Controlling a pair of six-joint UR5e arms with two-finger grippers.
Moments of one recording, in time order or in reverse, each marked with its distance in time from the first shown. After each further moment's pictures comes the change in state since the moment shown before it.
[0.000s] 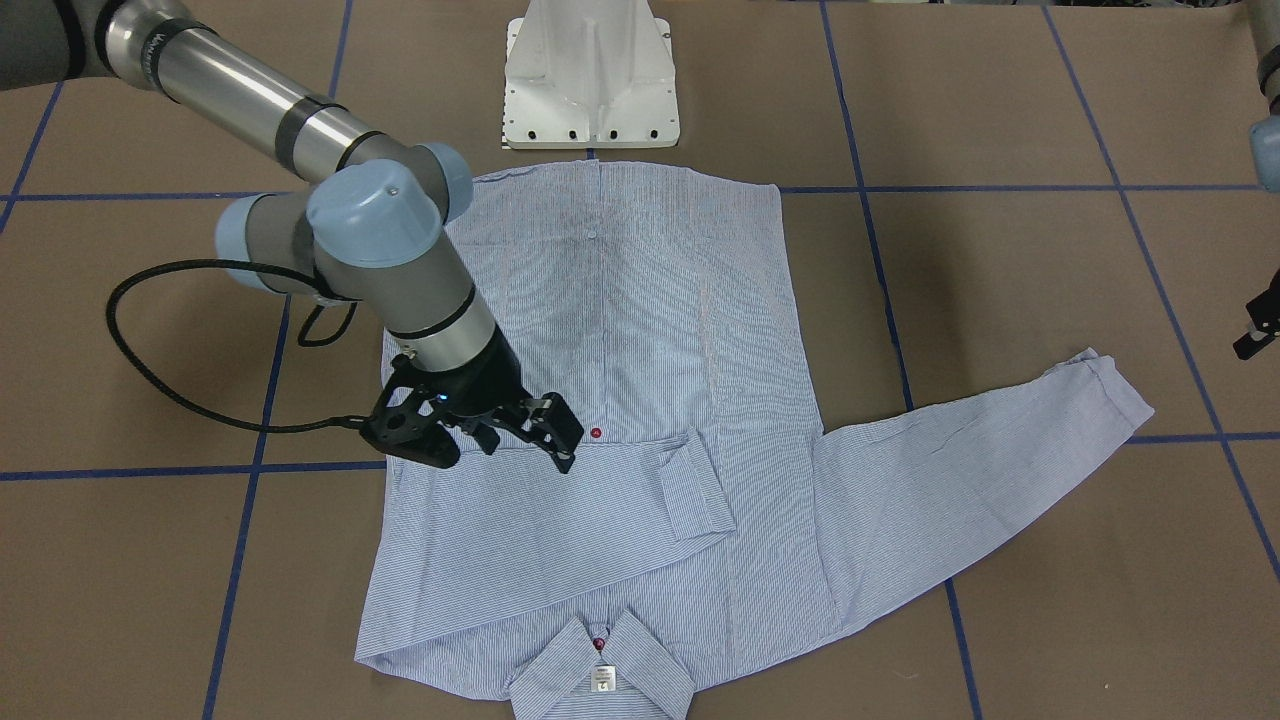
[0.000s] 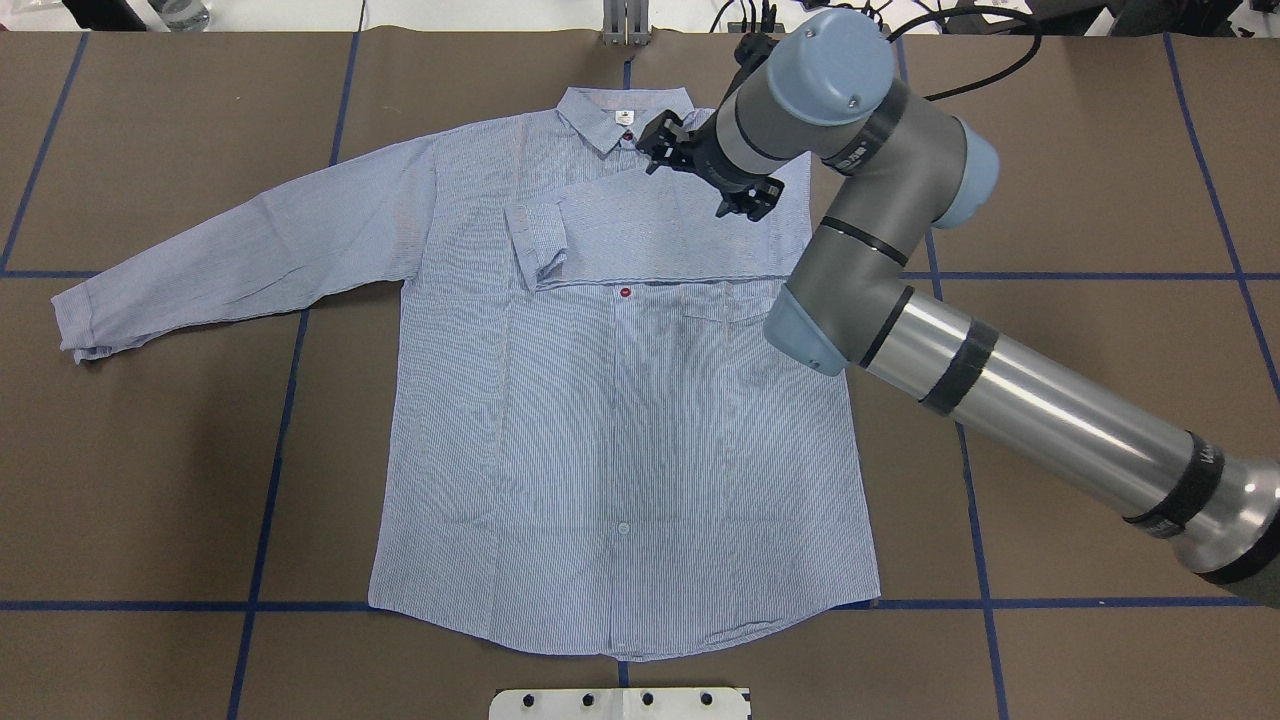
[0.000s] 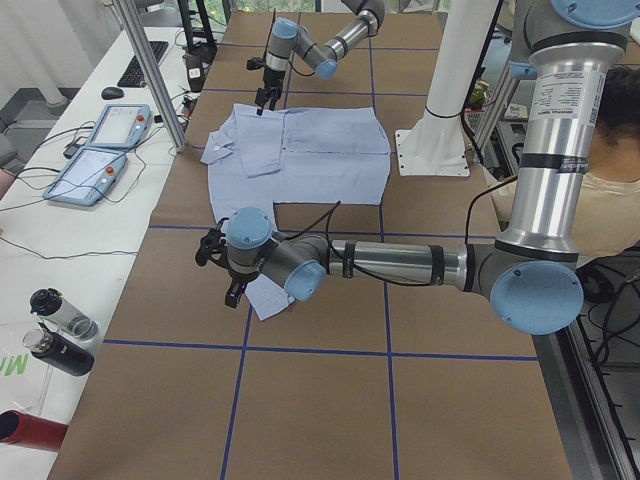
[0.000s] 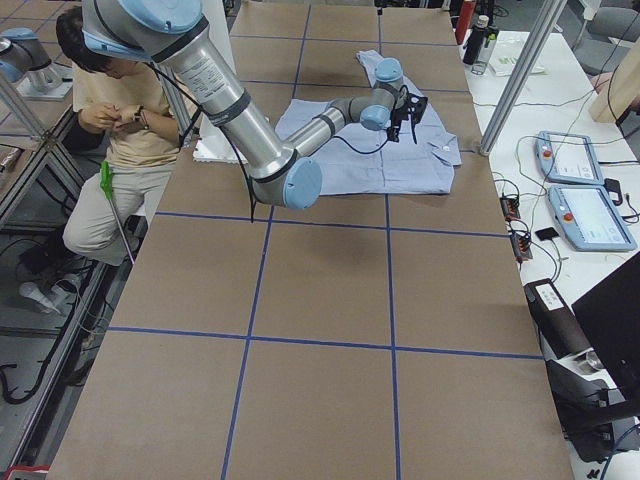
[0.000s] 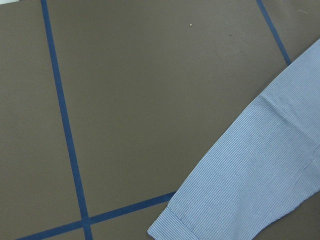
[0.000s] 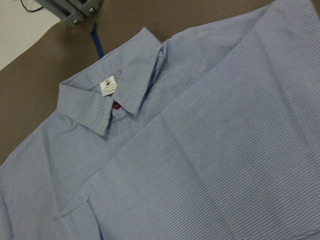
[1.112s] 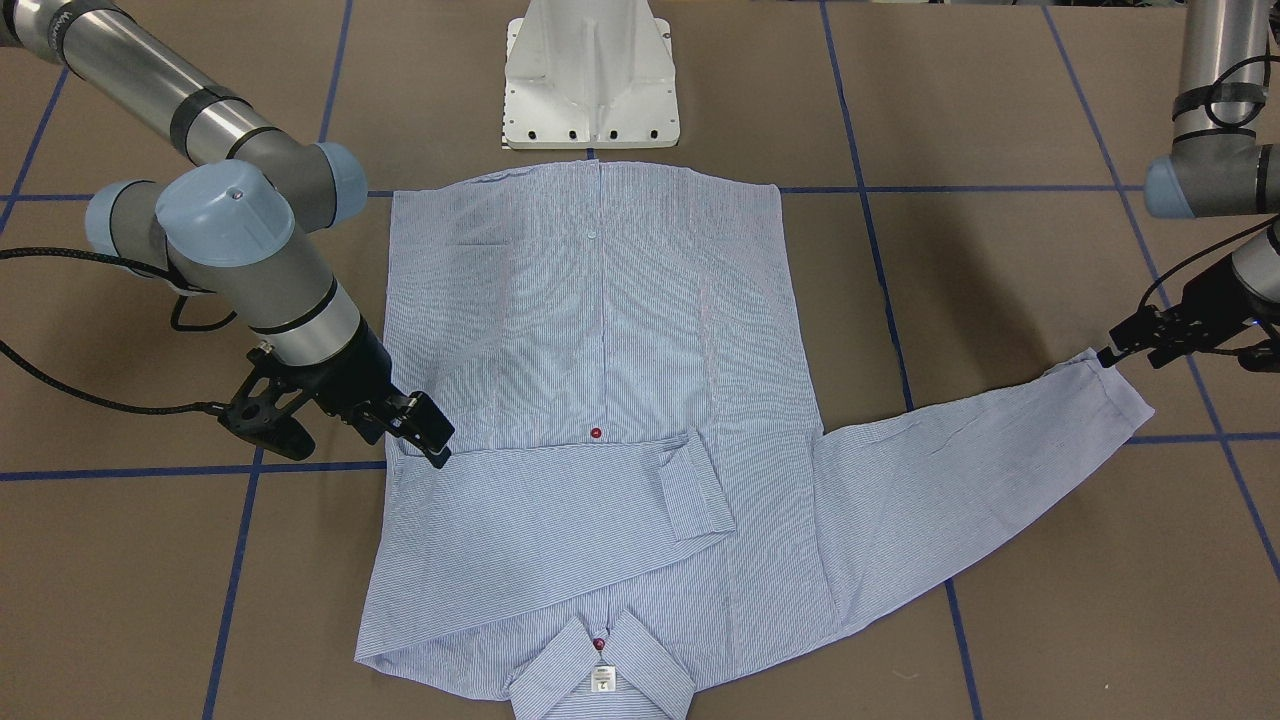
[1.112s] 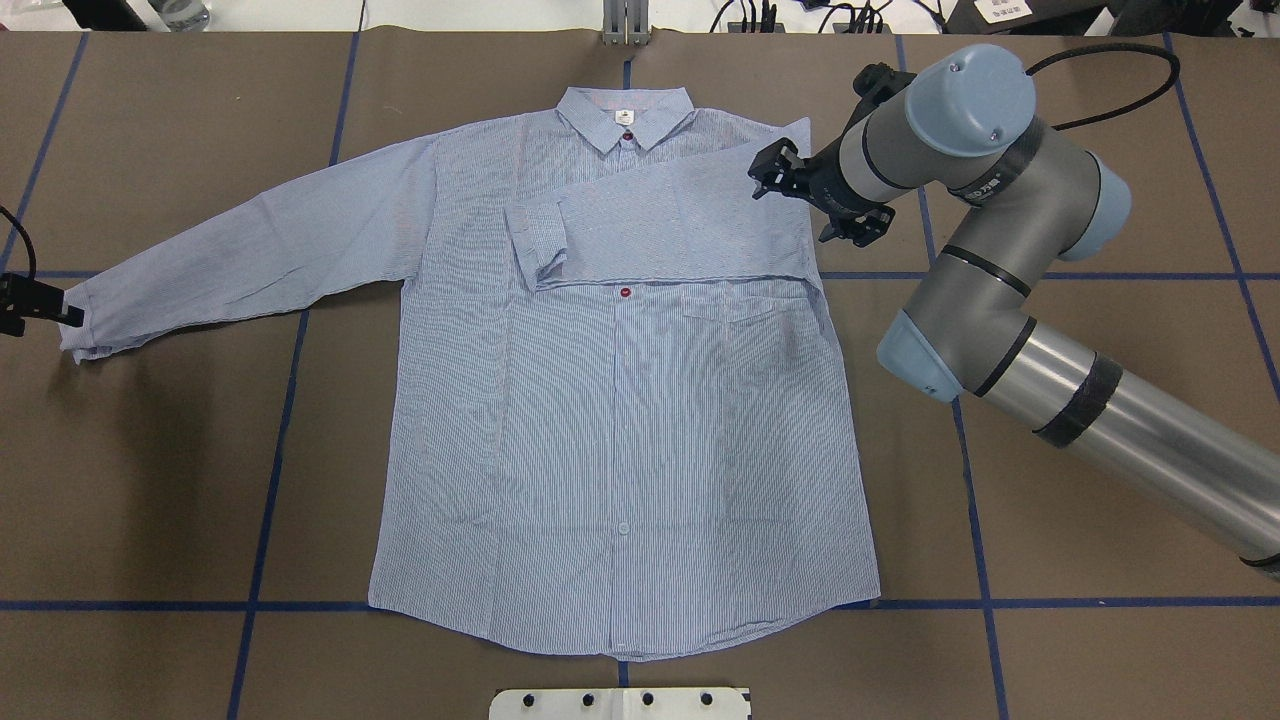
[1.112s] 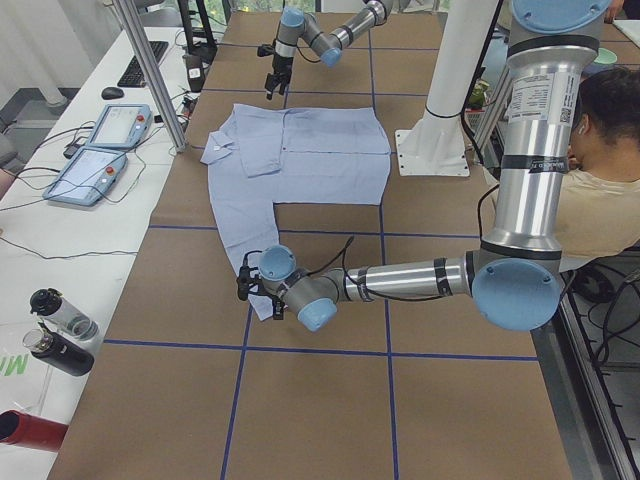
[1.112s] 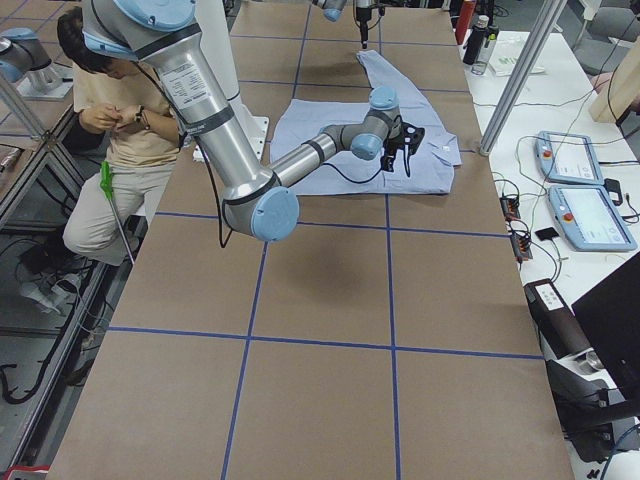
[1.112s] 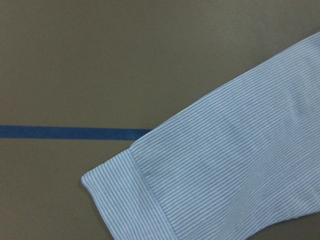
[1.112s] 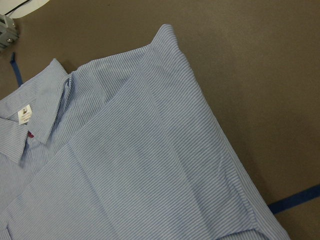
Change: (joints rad) left arm 0.233 0.052 0.168 -0.332 0.012 -0.549; right arm 0.035 -0.178 0.126 -0.006 0.011 -0.012
